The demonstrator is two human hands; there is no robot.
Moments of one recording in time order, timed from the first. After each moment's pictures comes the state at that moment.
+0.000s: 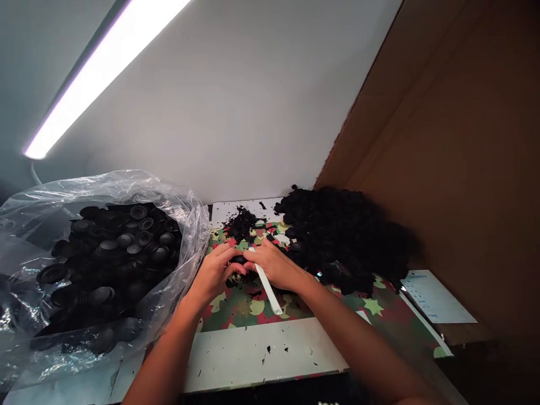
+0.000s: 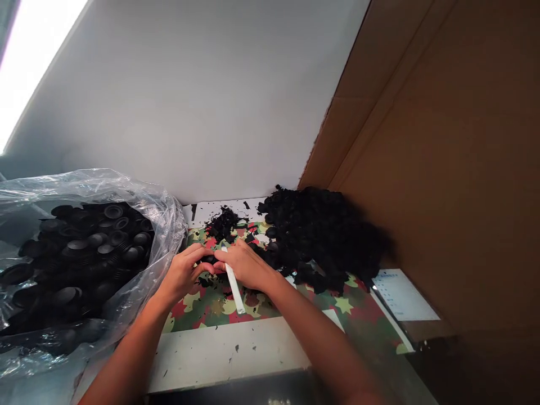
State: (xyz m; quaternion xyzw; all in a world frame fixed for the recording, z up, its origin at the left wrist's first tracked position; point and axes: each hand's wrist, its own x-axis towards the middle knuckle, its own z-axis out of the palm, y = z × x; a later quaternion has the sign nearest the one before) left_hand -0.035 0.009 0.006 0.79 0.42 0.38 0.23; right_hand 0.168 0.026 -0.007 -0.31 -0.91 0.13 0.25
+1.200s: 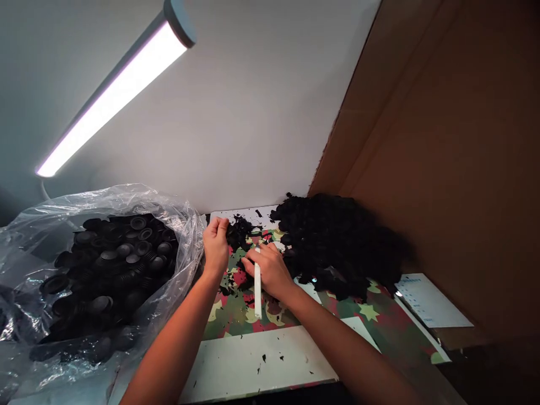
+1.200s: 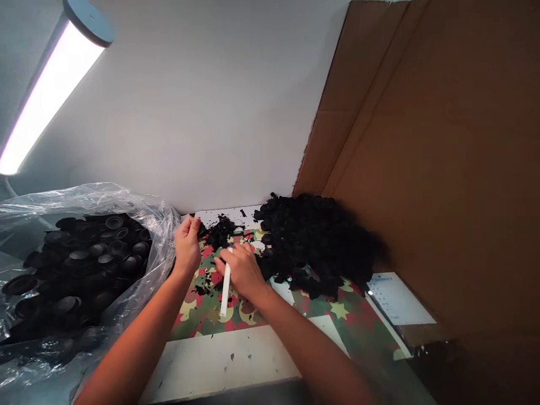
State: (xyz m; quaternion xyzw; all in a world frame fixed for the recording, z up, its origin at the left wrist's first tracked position) left_hand 0.015 0.063 0.033 0.49 0.51 0.63 0.32; right_hand 0.156 0.016 -0.021 -0.43 -0.81 0.04 0.39
